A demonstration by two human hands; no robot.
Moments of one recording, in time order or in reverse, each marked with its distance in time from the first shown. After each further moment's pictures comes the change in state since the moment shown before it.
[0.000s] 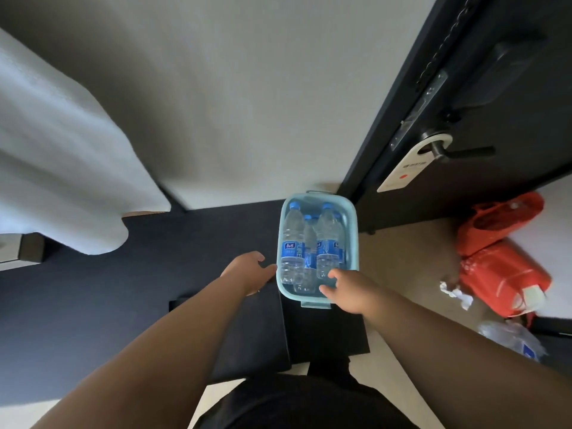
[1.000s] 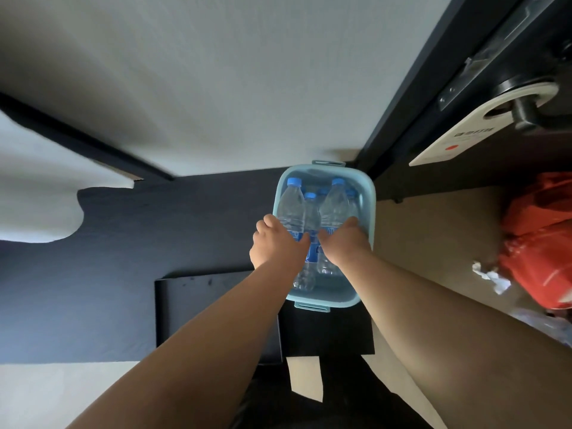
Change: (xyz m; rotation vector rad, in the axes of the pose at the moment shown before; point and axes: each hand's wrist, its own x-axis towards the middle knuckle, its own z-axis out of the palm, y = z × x) left_hand 0.071 0.097 0.079 0.056 0.409 -0.245; right_hand 0.135 -0.015 -0.015 0.329 0.205 0.307
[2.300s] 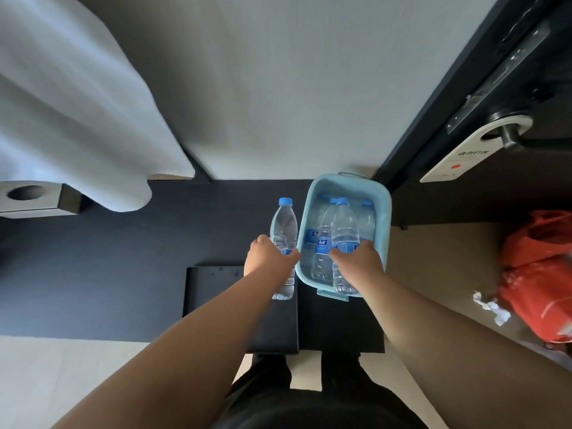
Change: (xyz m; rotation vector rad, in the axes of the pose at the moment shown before) left_hand -0.050 -0.099 -0.069 -0.253 -0.121 -0.078; right_hand -0.103 0.011 0.006 0.314 0.021 -0.032
